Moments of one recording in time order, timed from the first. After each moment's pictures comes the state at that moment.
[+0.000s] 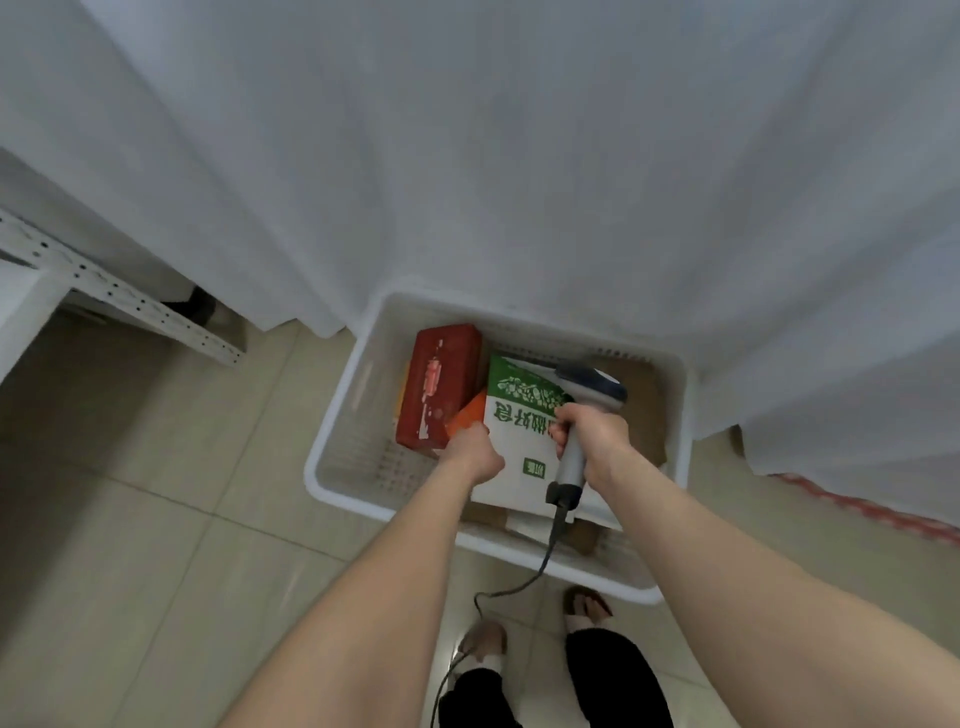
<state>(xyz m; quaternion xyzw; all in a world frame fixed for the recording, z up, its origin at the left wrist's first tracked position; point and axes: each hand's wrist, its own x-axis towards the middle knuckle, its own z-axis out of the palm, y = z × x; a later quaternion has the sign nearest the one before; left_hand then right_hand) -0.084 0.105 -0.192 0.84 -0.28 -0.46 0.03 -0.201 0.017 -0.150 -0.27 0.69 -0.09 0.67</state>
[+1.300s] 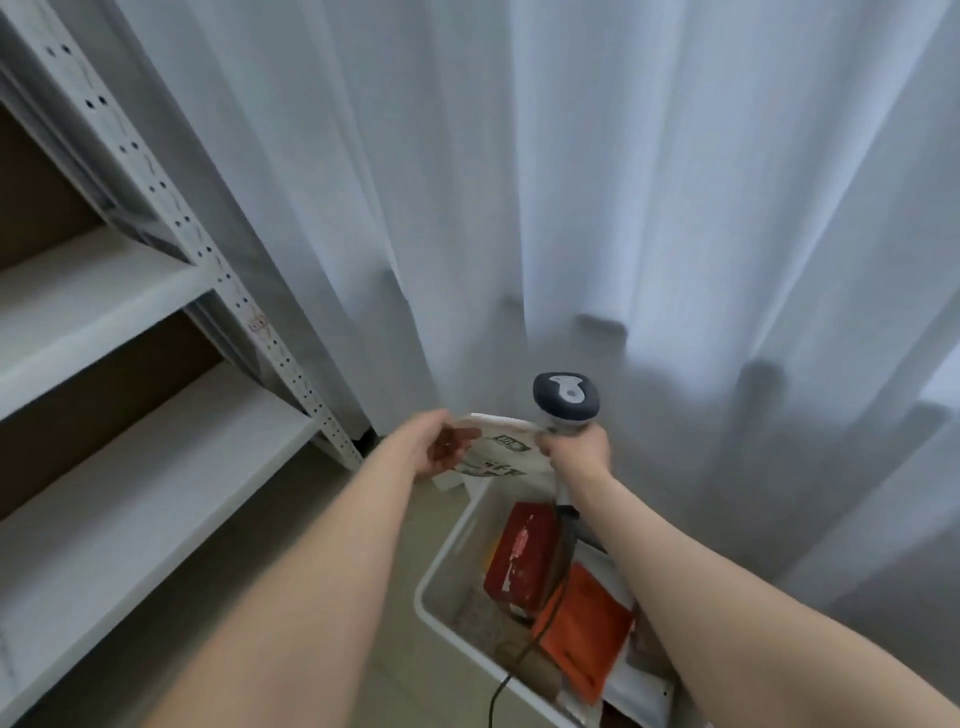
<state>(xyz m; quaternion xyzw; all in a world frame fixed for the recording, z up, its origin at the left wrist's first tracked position) 0.010 0.140 0.215 0.72 0.11 -0.42 0.54 -0.113 0.022 0.181 -0.61 0.50 -0.12 0.60</state>
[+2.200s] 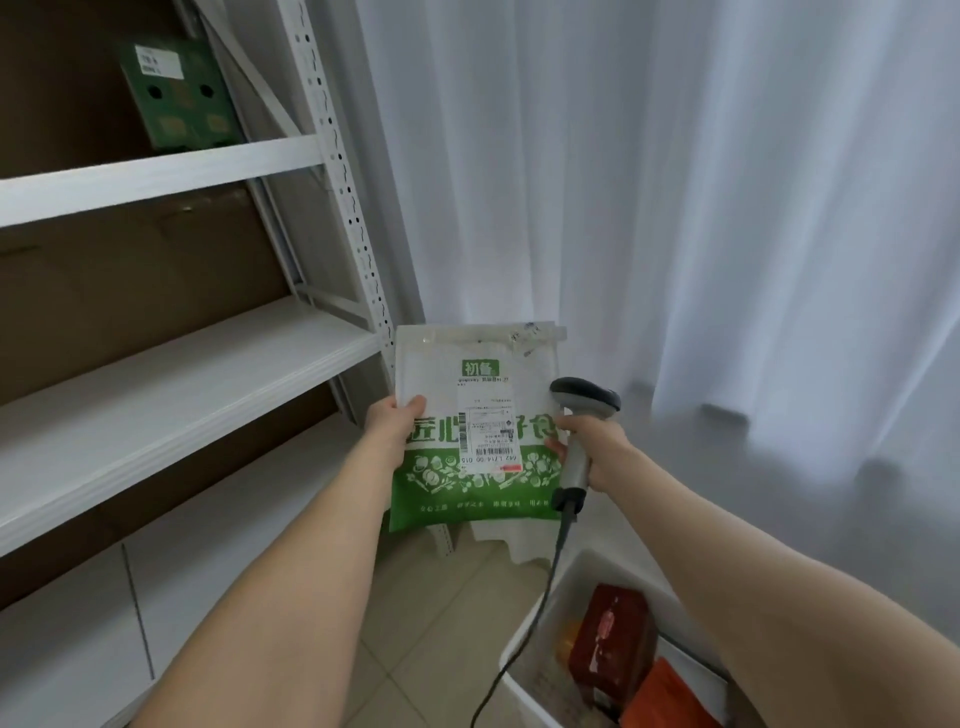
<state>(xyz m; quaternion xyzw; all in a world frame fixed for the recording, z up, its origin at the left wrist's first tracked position) 0.098 0.350 0.348 0.76 0.03 -0.14 0.63 -0.037 0.158 0.324 -0.45 0.39 -0.11 0.80</state>
